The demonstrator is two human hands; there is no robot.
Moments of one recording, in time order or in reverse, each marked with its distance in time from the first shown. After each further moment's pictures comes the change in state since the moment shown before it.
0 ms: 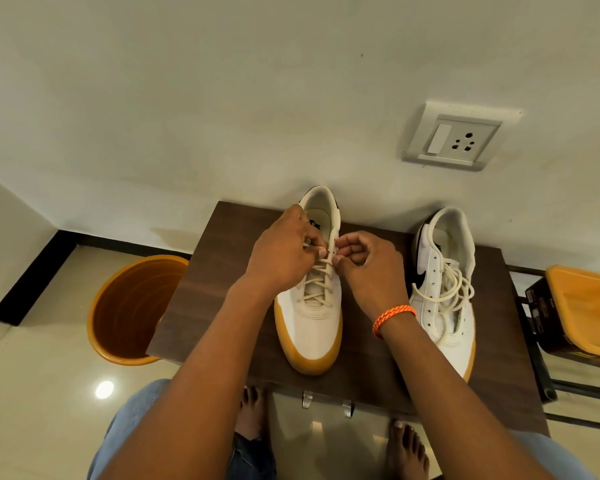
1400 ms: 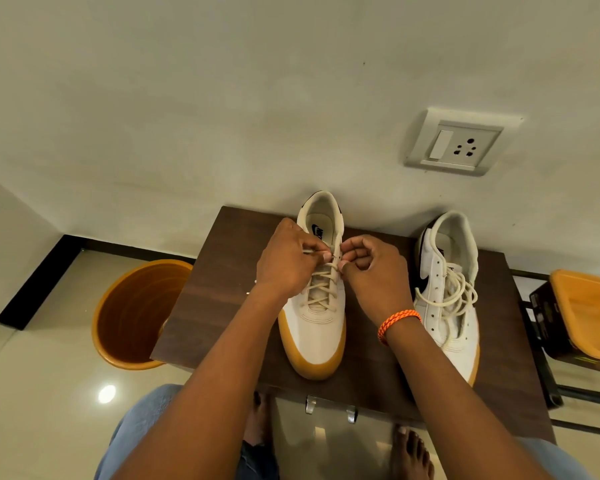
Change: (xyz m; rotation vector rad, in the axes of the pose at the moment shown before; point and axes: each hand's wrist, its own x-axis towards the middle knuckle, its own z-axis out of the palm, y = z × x) left_hand -0.003 0.000 0.010 -0.223 0.033 -0.202; right_hand -0.001 -0.005 -0.003 -0.010 0.001 0.024
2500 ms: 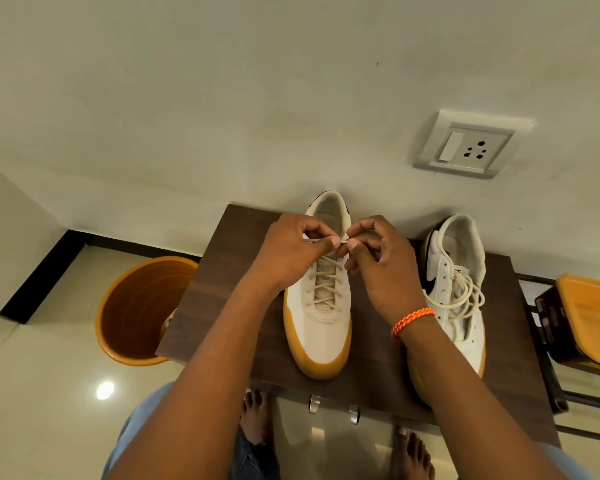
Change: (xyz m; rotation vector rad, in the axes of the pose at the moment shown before) left_hand -0.002 0.008 -0.024 -0.226 -0.076 0.122; right_hand 0.000 -0.019 -0.010 0.164 -0.057 -0.149
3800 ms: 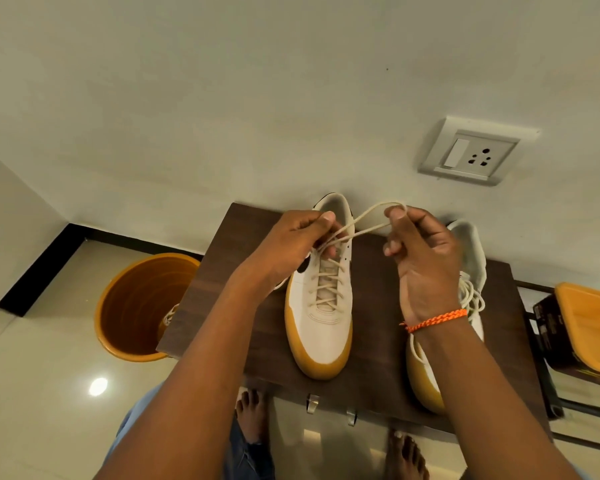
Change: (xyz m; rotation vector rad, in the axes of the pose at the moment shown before) left_hand -0.014 0.026 -0.018 -0.196 -0.123 -0.054; right_hand 0.007 -0.011 -0.017 0.574 0.273 0.078
